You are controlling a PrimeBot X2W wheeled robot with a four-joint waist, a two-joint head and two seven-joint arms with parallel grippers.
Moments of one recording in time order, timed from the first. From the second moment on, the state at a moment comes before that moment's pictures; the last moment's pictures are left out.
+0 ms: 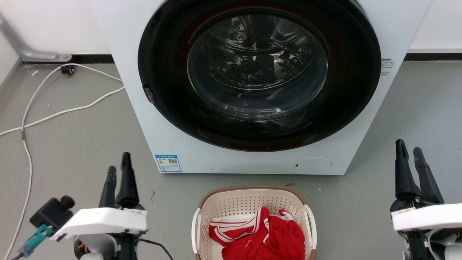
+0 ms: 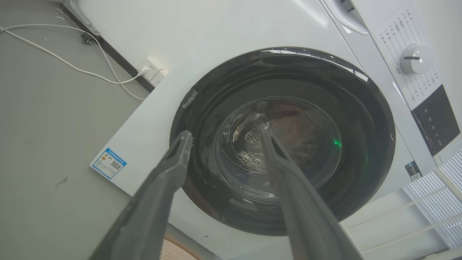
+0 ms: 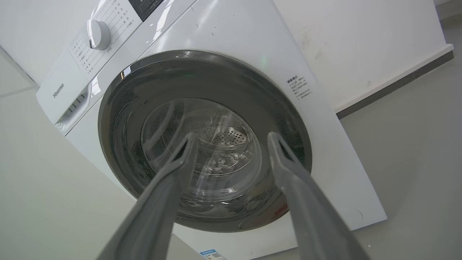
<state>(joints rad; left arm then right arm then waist) -0.03 0.05 0.01 -0.05 -0.90 0.08 -0.09 -0.04 -0.05 -0.10 -0.02 0.69 0.13 -0.09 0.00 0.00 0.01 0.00</state>
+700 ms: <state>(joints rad) -0.01 0.06 -0.14 -0.09 -0.47 0.10 -0.15 0.01 -0.05 -0.05 -0.04 0.37 0.13 -0.15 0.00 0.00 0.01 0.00</state>
